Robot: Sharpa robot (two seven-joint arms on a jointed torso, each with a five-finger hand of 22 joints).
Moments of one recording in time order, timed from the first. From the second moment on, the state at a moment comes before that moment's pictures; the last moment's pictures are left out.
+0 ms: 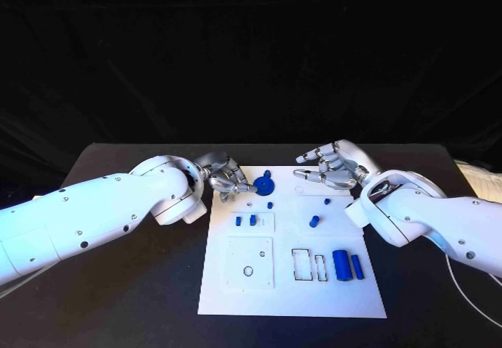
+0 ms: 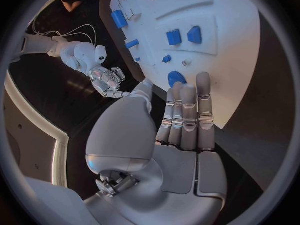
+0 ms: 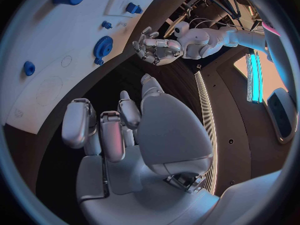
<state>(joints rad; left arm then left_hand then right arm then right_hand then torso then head) 1.28 -0.68 -0.02 1.50 -0.99 -0.18 -0.29 1.37 -0.07 0.10 0.19 0.19 0.79 0.15 0.48 0.36 0.93 0.08 0.61 0.55 1.16 0.01 0.86 0.79 0.16 1.06 0.11 0.60 0.90 1.11 -0.98 0.08 1.70 -0.96 -0.54 0.00 1.42 -0.05 -0.08 0.28 0.36 0.99 0.15 0.08 0.08 1.37 0.06 1.15 1.27 1.47 -0.01 1.49 1.31 0.08 1.32 0.09 1.34 1.19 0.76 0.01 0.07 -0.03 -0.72</state>
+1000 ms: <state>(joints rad) 1.25 -0.48 -0.04 1.35 -1.54 -0.09 -0.10 1.47 -0.16 0.27 0.14 0.13 1.00 0.13 0.18 0.12 1.09 0.08 0.19 0.09 1.46 -0.01 1.25 1.10 0.12 1.44 0.09 1.01 1.15 1.11 -0.97 0.08 1.70 -0.96 -0.54 0.00 1.42 -0.05 -0.08 0.28 0.36 0.99 0.15 0.08 0.08 1.37 0.06 1.15 1.27 1.47 -0.01 1.49 1.31 0.08 1.32 0.09 1.34 1.19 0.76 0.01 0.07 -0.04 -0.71</state>
